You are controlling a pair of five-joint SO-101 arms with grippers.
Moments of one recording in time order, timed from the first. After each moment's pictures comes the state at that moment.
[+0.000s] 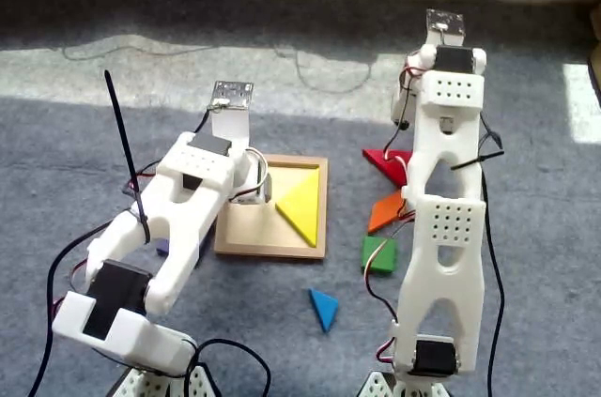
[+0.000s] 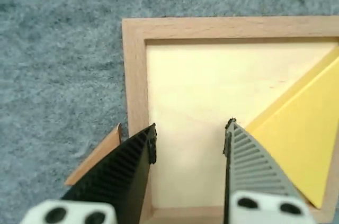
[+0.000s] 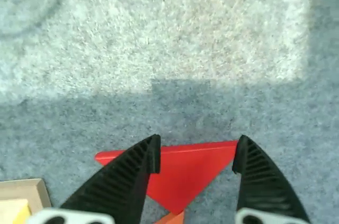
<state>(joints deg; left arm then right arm) 10.1 2.0 30.7 54.5 19.7 -0.7 61.2 -76.9 99.8 -1.5</state>
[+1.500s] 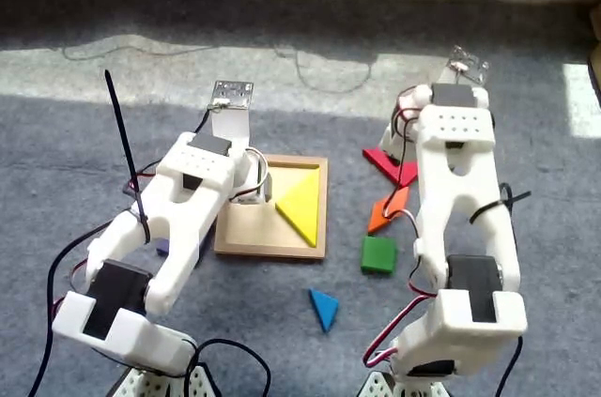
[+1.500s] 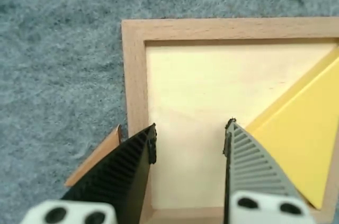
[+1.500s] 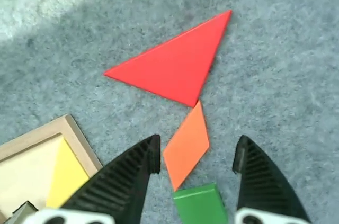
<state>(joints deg) 10.1 2.0 30.7 54.2 19.7 -4.2 6.9 1.6 77.5 -24.3</state>
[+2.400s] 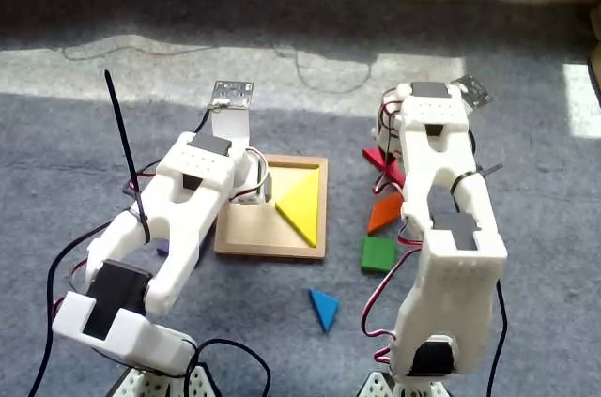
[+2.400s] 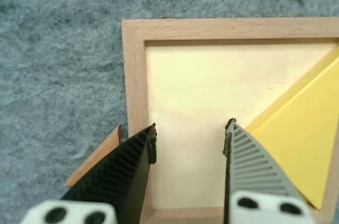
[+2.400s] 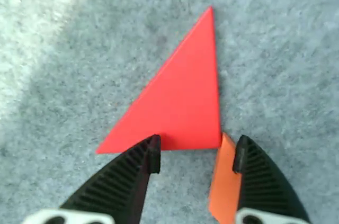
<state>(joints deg) 10.1 2.0 30.7 54.2 19.7 -5.2 27.3 -9.2 72.7 -50.5</state>
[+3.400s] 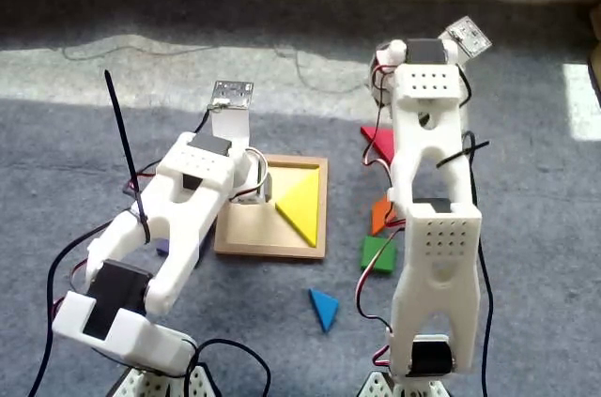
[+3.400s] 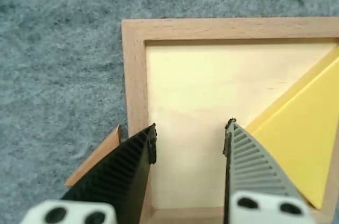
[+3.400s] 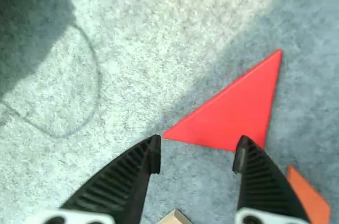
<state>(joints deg) 10.1 2.0 30.7 54.2 19.7 -7.3 45.7 -54.3 87.1 -50.6</state>
